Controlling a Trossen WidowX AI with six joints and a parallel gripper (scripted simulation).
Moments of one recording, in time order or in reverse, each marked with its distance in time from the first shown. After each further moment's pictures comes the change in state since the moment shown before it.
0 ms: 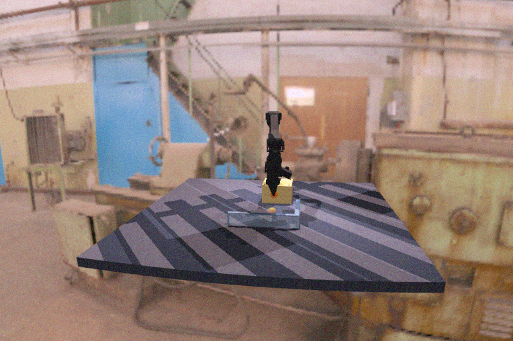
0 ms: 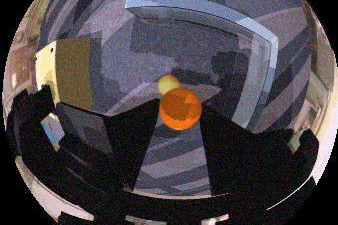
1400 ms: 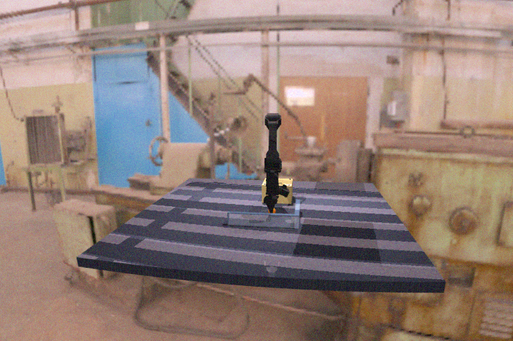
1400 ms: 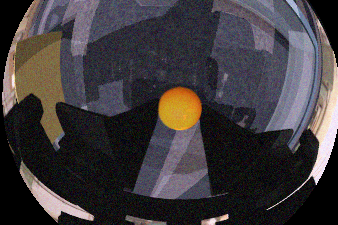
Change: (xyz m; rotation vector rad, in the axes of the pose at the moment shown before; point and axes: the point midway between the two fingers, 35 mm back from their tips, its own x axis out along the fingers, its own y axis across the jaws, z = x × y) arm 0.095 0.015 -0.012 0.000 0.000 -0.001
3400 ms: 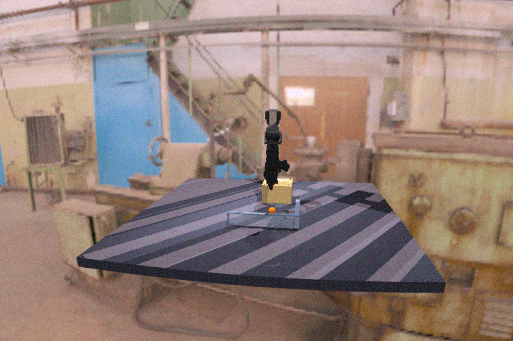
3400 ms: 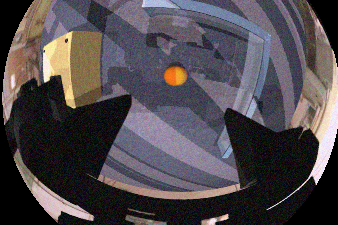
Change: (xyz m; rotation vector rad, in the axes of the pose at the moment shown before) arm -0.126 0.001 0.000 0.002 -0.001 -0.013
